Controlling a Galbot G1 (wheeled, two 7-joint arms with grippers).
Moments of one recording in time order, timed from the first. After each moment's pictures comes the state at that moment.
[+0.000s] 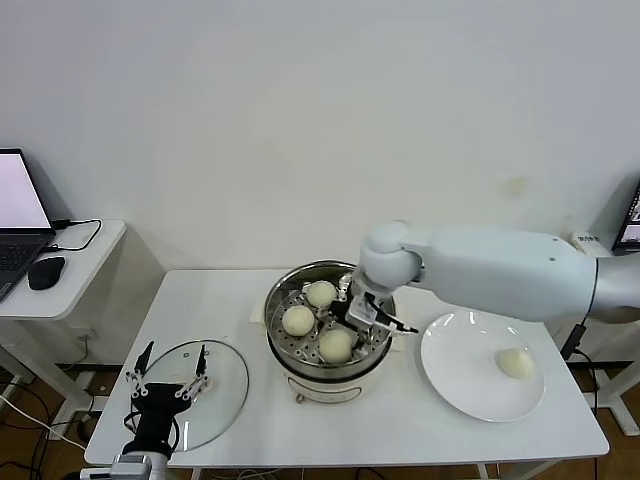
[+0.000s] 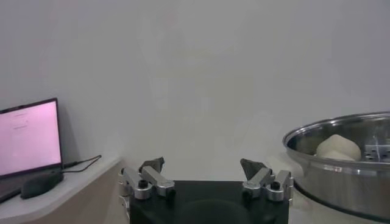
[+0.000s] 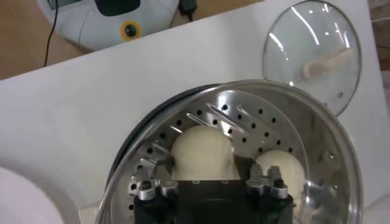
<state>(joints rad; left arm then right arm) 1.71 -1.28 -0.57 -2.17 -0.02 -0.03 -0.19 0.55 0.98 -1.30 1.61 0.01 0.17 -1.01</state>
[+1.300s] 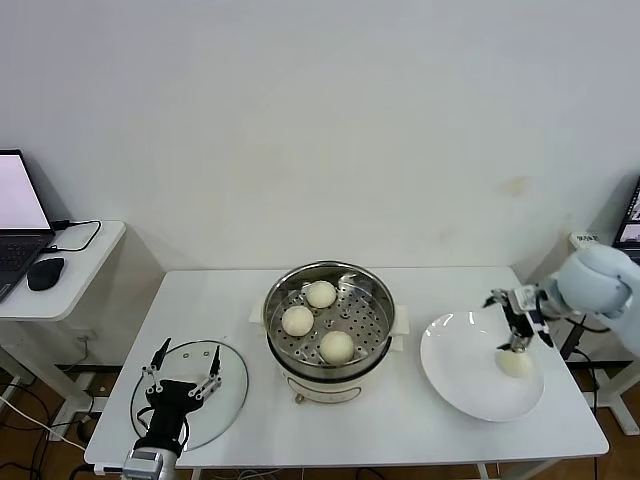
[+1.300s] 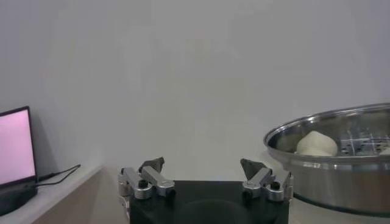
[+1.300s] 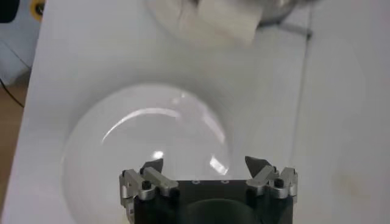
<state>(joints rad) 1.69 -1.22 -0.52 -2.15 -0.01 -0.03 -0.19 -0.07 0.32 -0.68 1.61 -0.09 -0.23 -1.01</state>
